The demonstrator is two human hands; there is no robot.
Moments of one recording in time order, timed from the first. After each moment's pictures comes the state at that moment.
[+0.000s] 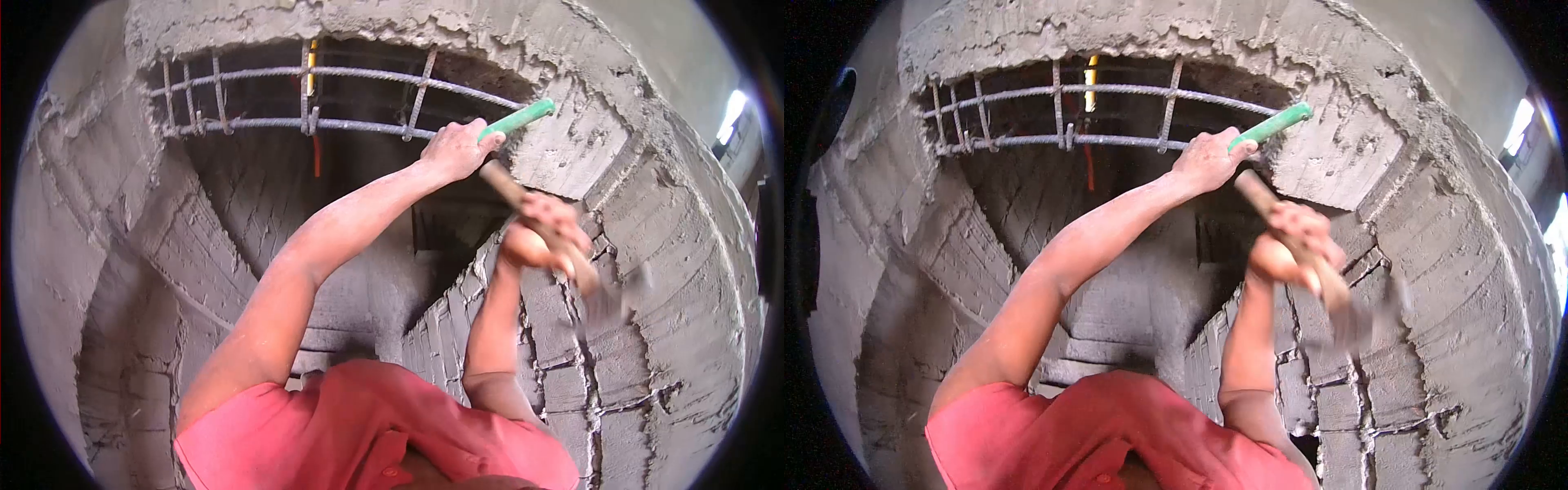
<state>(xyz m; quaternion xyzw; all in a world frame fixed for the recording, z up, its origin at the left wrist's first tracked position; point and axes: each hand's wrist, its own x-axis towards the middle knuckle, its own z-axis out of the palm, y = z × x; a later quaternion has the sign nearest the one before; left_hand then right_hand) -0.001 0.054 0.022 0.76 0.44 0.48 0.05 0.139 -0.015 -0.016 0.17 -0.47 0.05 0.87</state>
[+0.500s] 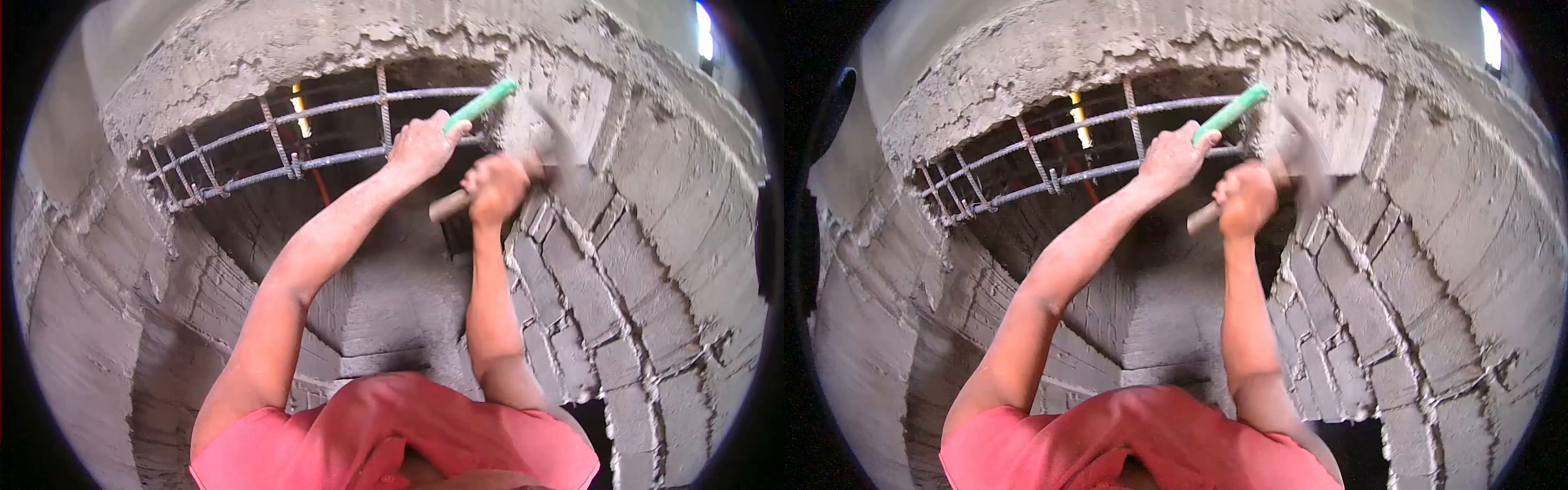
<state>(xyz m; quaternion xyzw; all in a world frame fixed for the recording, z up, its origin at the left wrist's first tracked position) -0.015 0.055 0.042 0.78 0.50 0.37 -0.05 0.116 0.044 -0.060 -0.03 -0.39 0.38 0.84</state>
